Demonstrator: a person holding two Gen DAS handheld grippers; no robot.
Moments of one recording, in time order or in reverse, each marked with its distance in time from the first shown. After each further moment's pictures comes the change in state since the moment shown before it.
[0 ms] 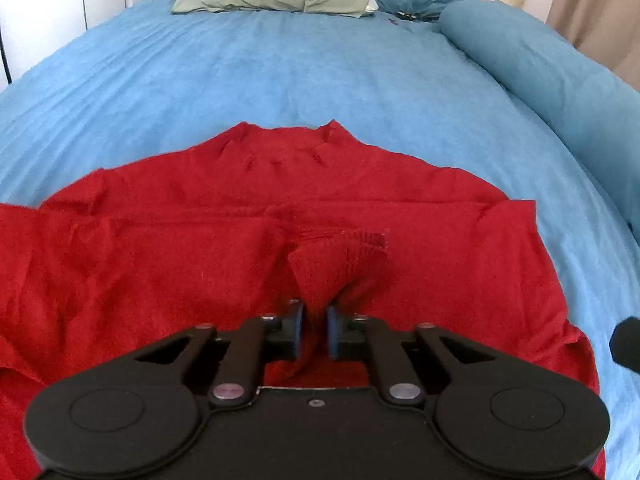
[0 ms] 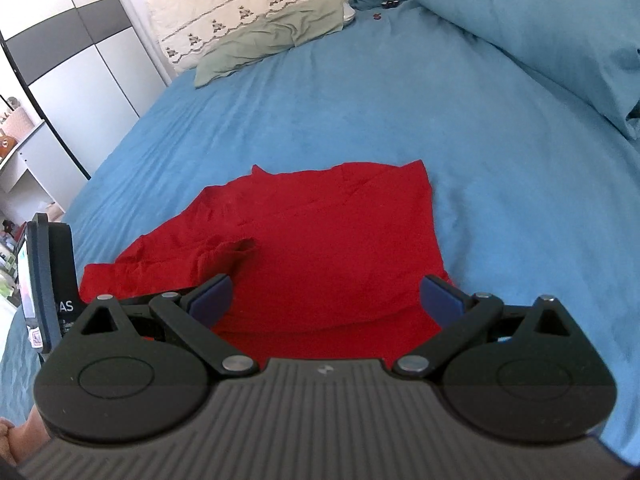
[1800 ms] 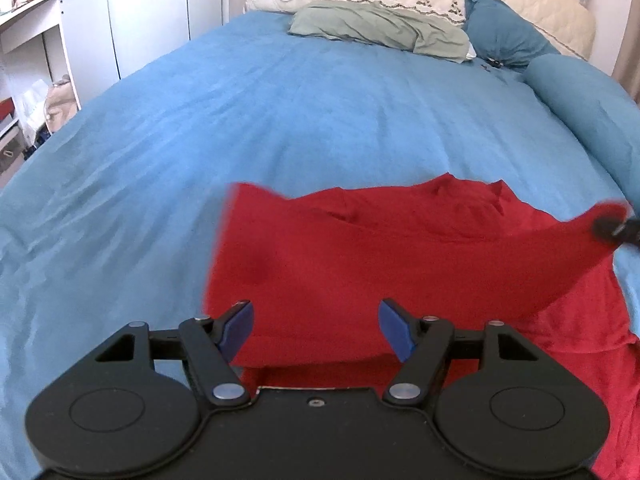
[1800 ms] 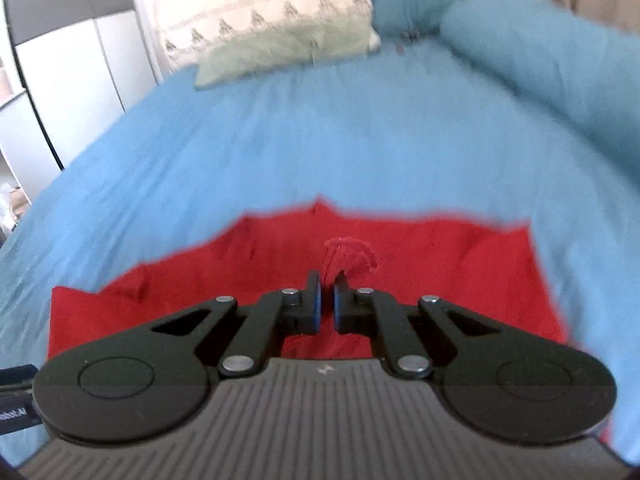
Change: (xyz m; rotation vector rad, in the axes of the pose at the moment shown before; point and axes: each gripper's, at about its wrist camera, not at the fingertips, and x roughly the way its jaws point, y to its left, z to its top) left arm -0.093 0.157 -0.019 -0.116 -0.070 0.170; right arm 0.079 0.138 0.019 -0.137 -0.116 -0.148
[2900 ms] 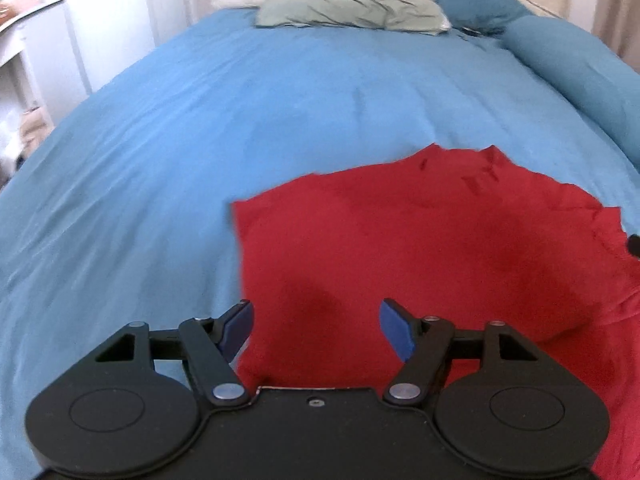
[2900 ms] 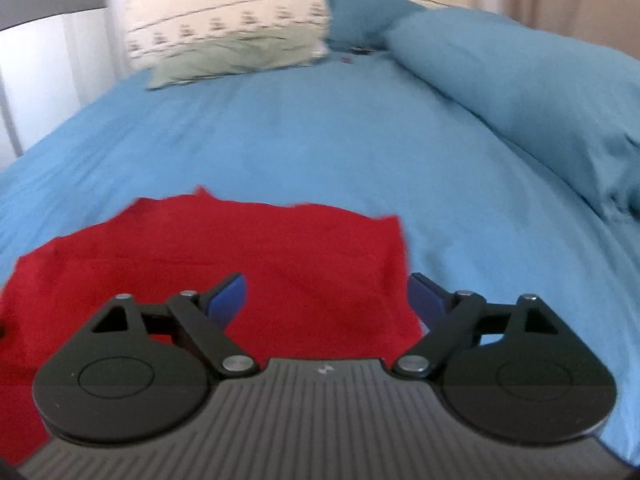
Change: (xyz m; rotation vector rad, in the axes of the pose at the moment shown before) left arm 0.035 -0.015 0.002 0.120 0.044 -0.031; right arm -0.012 -0.090 -0.039 -0.052 -0.019 -0.094
